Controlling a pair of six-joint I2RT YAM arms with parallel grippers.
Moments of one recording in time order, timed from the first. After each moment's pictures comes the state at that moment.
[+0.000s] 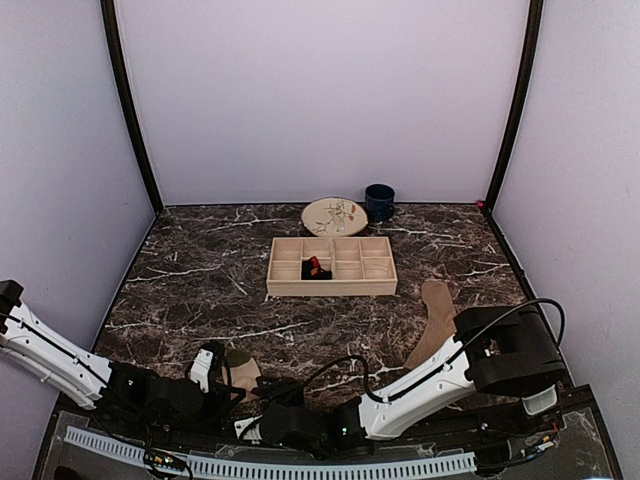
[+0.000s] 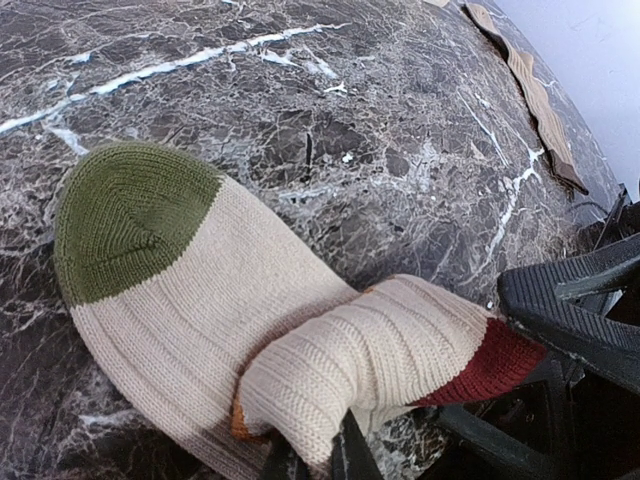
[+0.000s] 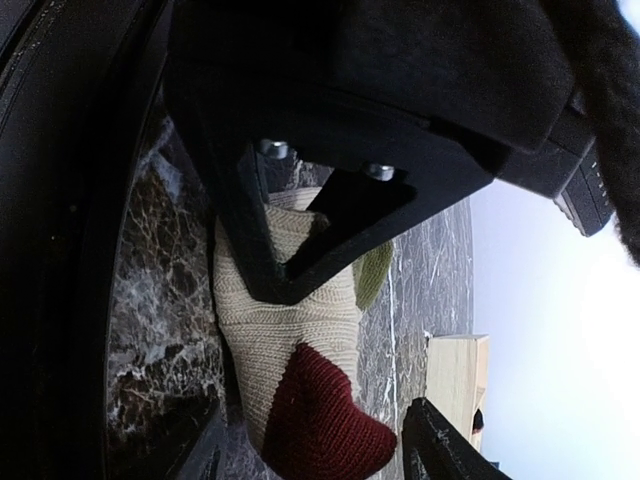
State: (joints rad) left arm -1.53 1.03 0.10 0.14 -0.50 -1.06; right arm 1.65 2.15 1.18 0.33 0.75 -0.74
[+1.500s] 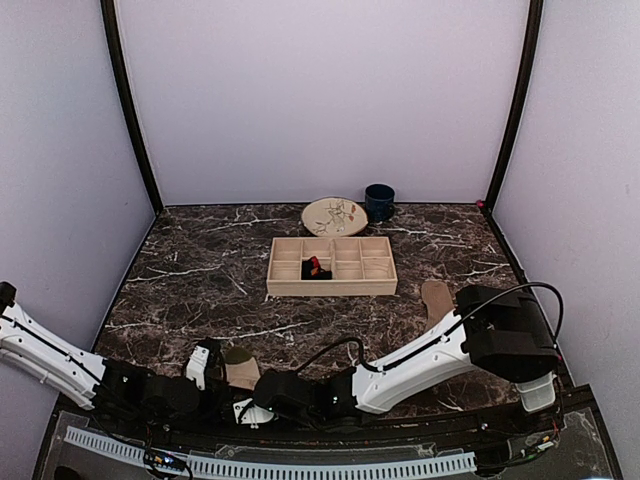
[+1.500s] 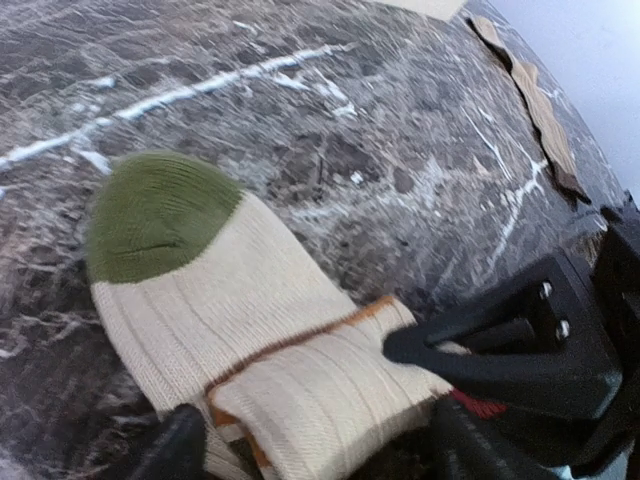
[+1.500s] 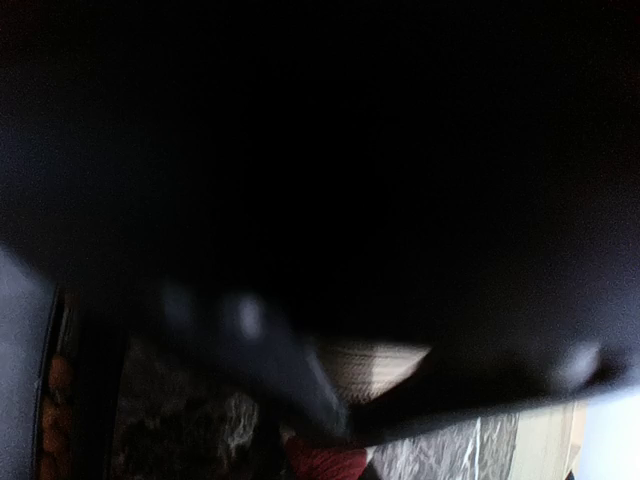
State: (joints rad) left arm -1.53 0.95 0.11 0.05 -0.53 -1.05; right arm 1.53 2.15 1.26 0.13 0.42 -0.62
